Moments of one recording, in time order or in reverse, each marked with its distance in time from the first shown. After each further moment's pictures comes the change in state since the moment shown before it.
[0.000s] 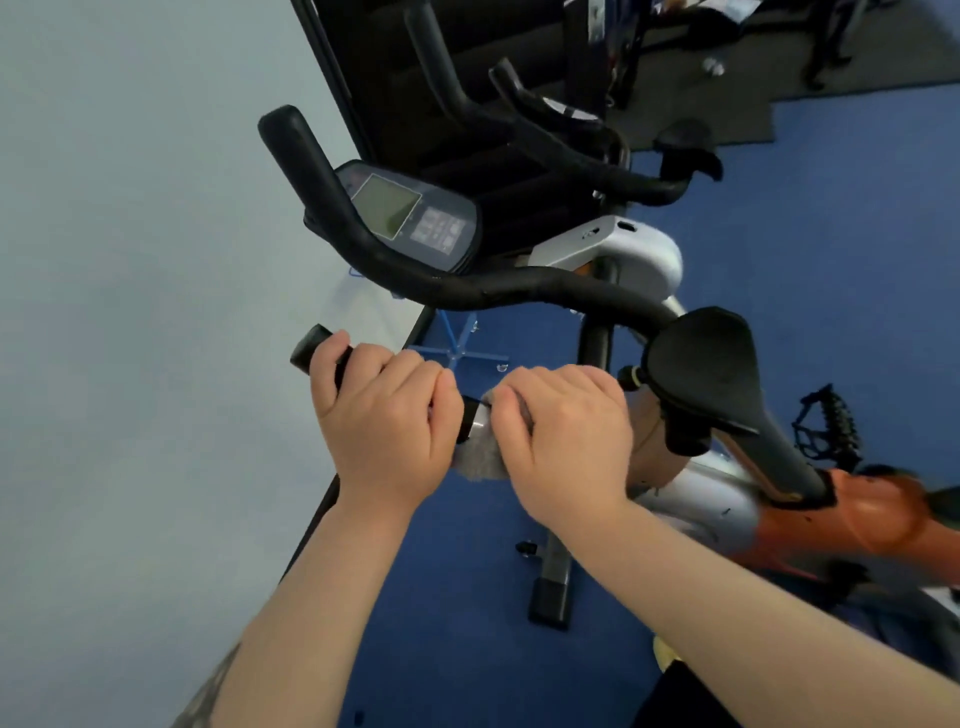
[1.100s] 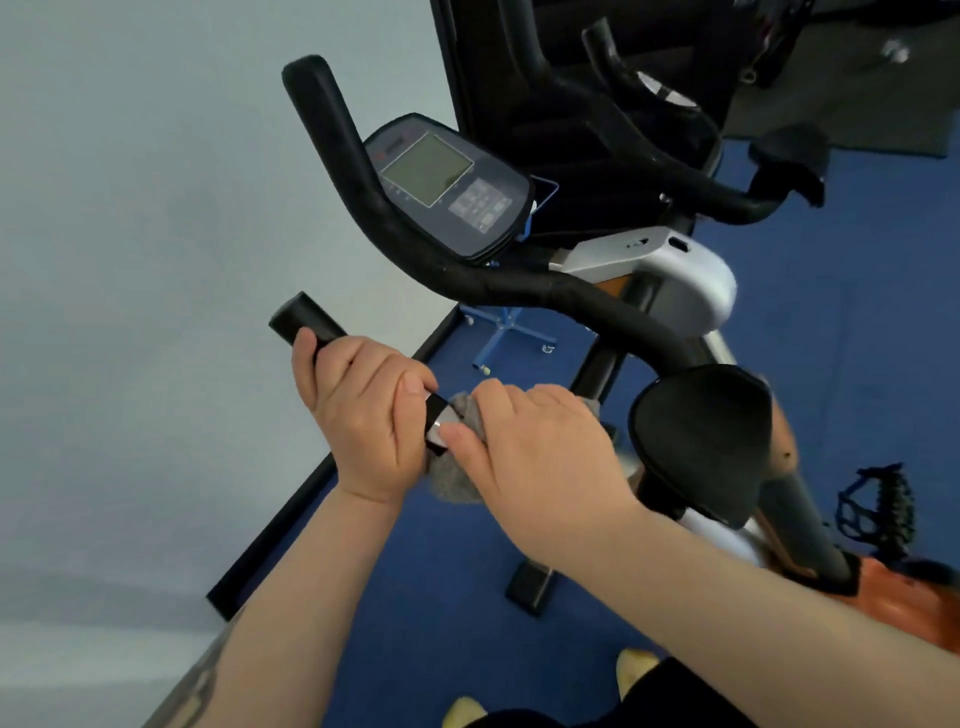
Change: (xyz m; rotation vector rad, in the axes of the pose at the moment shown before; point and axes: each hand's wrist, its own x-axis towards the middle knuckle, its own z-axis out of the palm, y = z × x) left_hand -0.016 0.025 0.015 -0.052 0.137 -0.312; right_hand 0.031 0.021 -0.033 -0.160 -0.599 -0.416
